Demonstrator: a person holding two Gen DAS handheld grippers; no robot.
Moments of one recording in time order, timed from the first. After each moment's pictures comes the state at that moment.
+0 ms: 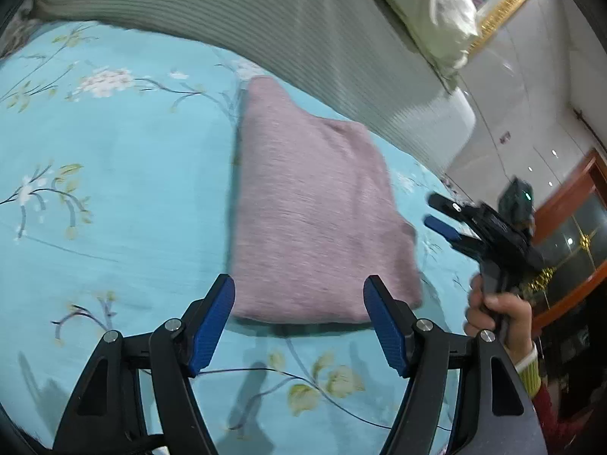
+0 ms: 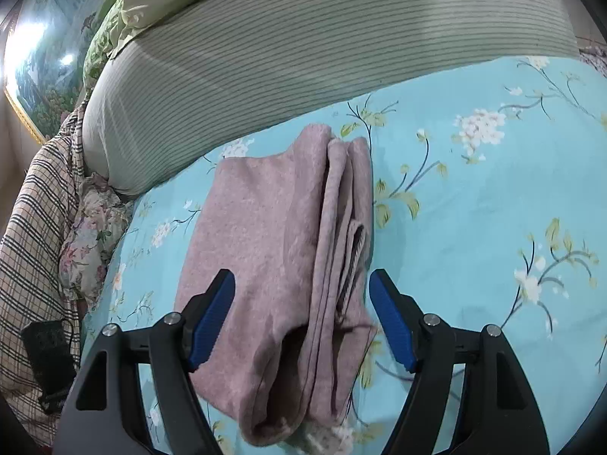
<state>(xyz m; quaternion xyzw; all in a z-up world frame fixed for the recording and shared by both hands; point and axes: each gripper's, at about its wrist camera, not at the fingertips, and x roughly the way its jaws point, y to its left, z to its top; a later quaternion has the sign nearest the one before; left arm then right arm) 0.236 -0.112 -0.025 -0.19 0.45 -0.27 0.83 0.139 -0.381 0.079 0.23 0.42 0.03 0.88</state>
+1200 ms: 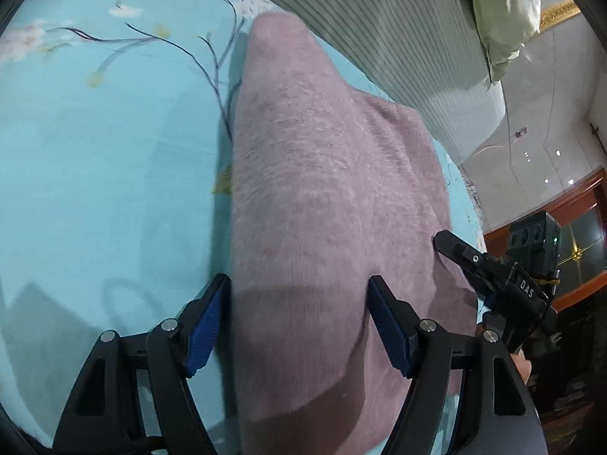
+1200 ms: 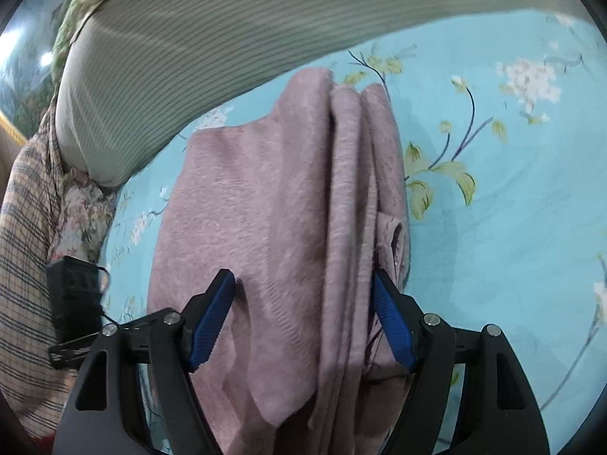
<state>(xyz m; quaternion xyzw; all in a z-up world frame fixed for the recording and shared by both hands) 0.376 -0.168 -0.093 -0.20 0.53 -0.30 0.76 0.194 -0.373 0.022 0.27 0.46 0.03 0.85</state>
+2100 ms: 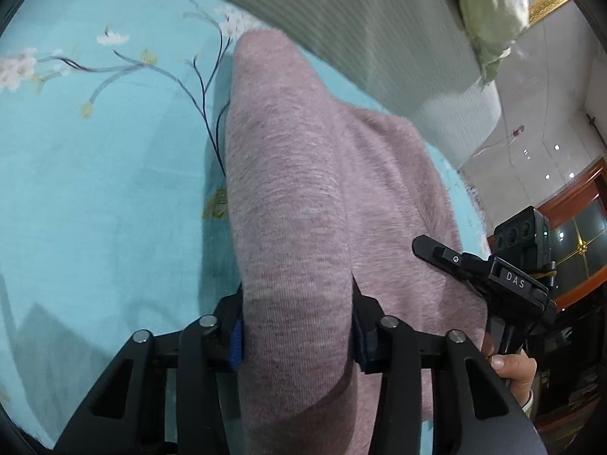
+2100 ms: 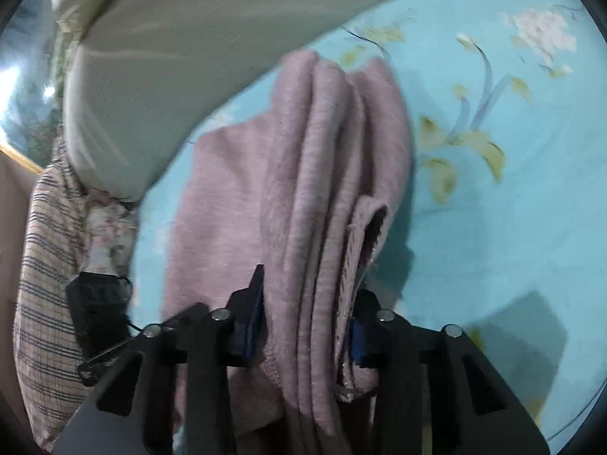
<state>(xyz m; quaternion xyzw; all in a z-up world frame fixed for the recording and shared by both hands) 0.371 -0.171 -0.077 -0.19 0.51 -0.30 0.78 0.203 -0.373 0.017 0.32 0.45 0.08 0.83</state>
